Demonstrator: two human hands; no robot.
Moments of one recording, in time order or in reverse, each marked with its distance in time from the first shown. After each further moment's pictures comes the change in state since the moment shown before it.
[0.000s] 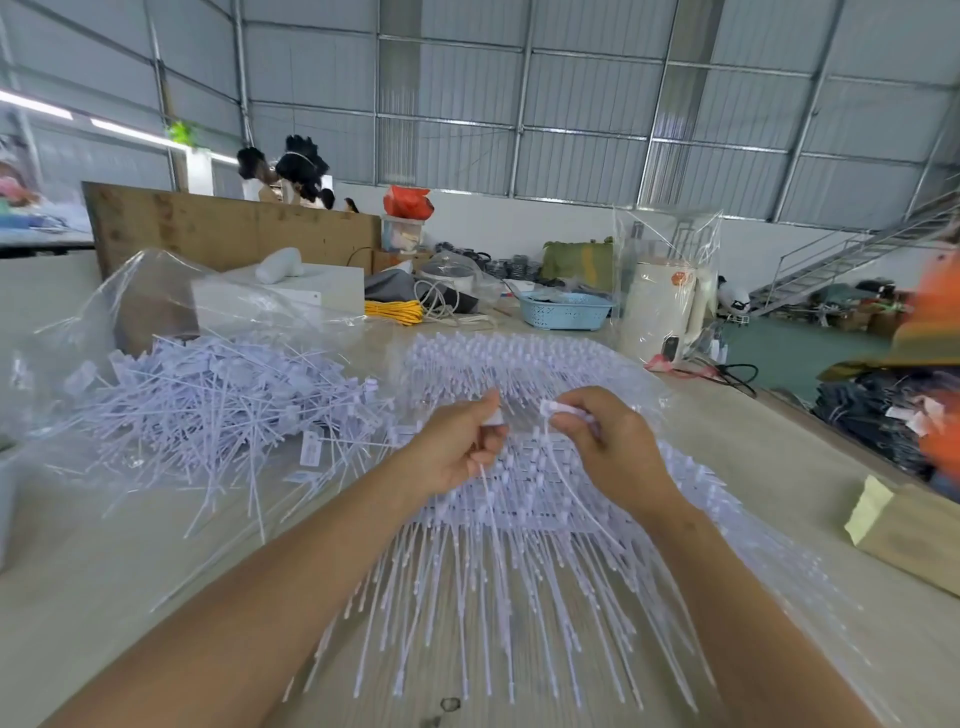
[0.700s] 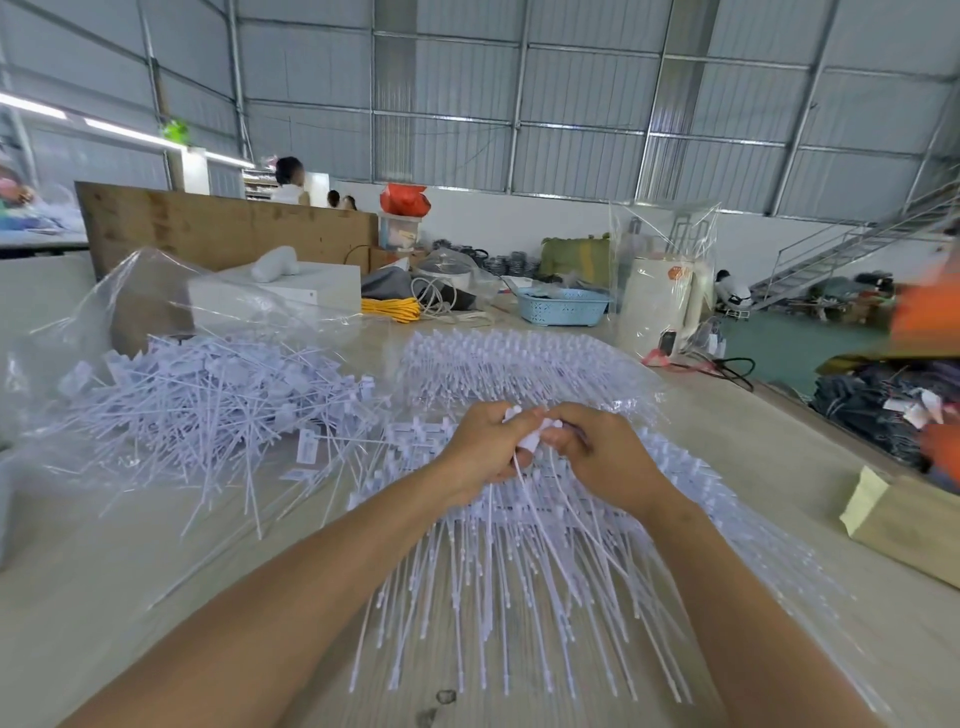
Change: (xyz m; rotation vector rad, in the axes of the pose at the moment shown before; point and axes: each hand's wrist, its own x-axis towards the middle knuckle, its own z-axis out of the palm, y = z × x) left_hand -0.016 -0.015 0.027 0.419 -0.027 0.236; right_hand -0.003 0.001 -0.001 0.061 -0.211 -0.009
